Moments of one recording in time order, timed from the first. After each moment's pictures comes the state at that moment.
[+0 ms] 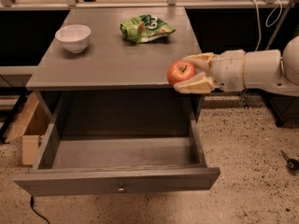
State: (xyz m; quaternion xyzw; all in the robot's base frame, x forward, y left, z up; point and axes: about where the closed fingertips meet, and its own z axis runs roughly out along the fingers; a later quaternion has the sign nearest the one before) arm 0.570 -0.098 0.892 -0.54 0.63 0.20 0.52
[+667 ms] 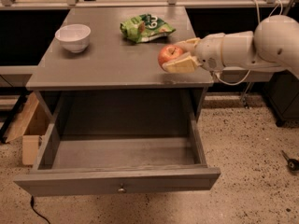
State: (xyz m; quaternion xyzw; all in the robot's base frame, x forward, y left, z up) arm 0.653 -0.088 0.895 -0.49 0.67 0.22 0.51
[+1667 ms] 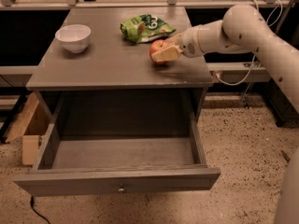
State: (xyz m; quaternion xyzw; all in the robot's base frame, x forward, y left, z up) arm 0.742 -0.056 0.866 -0.45 0.73 0.23 0.46
